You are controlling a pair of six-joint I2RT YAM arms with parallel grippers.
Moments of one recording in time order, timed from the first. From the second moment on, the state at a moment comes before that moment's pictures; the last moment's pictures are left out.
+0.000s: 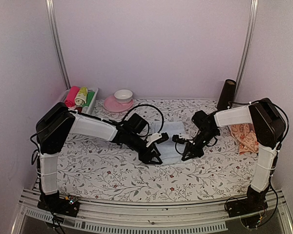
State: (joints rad) left arm -0.84 2.07 1.29 -0.15 0.64 0.28; right arm 0.48 1.95 1.18 -0.71 -0.66 -0.86
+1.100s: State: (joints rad) left arm -0.84 2.08 1.32 -0.17 0.46 0.25; right arm 0.47 1.90 1.18 -0.66 -0.63 -0.86
